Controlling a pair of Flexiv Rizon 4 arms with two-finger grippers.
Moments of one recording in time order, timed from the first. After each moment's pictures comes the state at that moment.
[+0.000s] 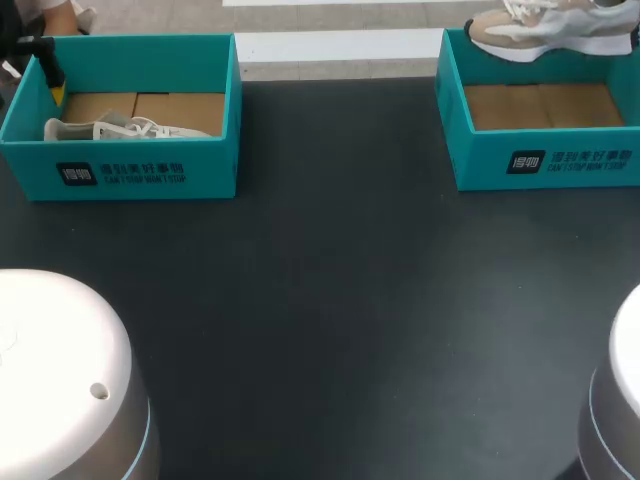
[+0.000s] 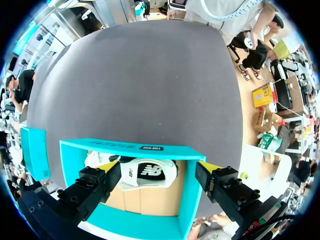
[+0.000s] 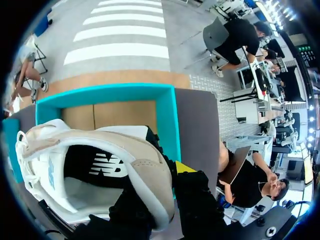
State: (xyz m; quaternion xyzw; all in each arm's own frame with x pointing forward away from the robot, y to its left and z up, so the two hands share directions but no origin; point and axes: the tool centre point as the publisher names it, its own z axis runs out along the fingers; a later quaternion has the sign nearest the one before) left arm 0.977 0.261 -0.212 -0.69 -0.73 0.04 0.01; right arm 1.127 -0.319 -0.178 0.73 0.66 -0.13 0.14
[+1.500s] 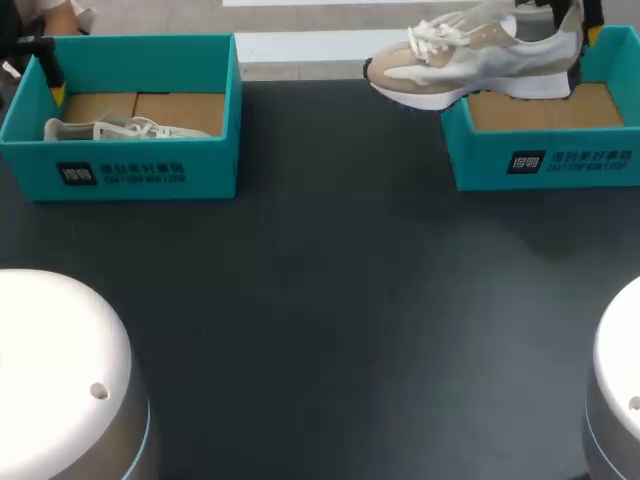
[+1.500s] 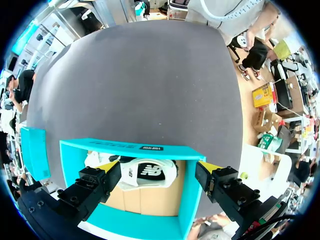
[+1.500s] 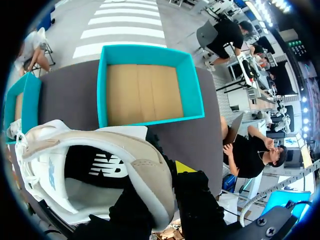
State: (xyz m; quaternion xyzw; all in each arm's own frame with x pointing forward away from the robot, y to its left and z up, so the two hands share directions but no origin) left arm 0.977 0.262 -0.213 -0.69 -0.73 0.04 0.01; right arm 0.905 -0.119 -0.096 0.74 0.64 -0.14 0.17
